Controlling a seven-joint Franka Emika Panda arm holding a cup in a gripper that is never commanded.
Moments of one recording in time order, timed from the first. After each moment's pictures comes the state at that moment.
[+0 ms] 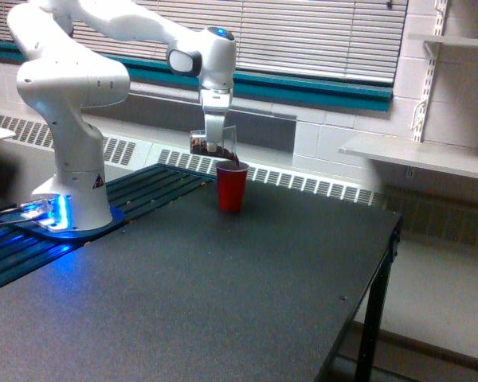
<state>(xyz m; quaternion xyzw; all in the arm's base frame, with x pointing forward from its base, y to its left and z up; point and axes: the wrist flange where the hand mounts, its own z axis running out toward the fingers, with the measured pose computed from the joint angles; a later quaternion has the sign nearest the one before) 0.214 0.263 0.286 -0.99 0.13 0.05 0.05</state>
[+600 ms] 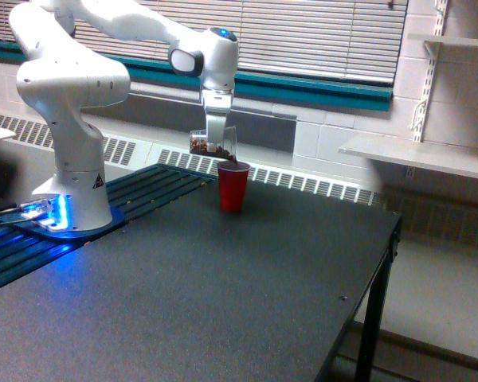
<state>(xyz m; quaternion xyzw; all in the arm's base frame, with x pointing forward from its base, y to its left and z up) 0.215 0.264 0.286 -0.99 0.11 0.06 0.05</state>
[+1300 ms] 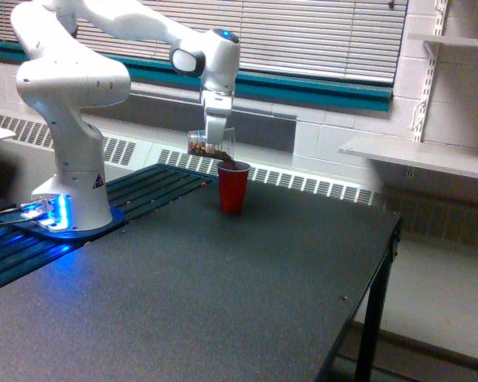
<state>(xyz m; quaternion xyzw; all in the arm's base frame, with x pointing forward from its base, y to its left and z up) 0.217 0.261 0.283 -0.99 0.10 0.08 0.03</state>
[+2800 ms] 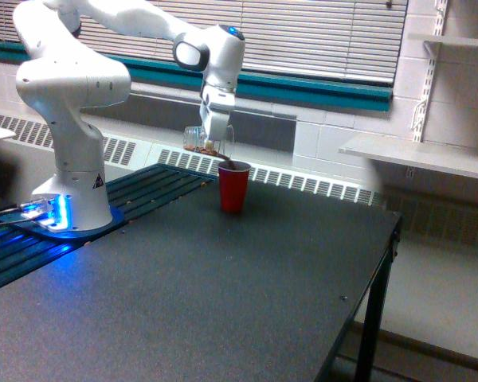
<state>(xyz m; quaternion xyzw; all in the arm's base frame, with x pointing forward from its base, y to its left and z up) 0.219 0.256 0.294 -0.99 0.06 0.10 0.00</state>
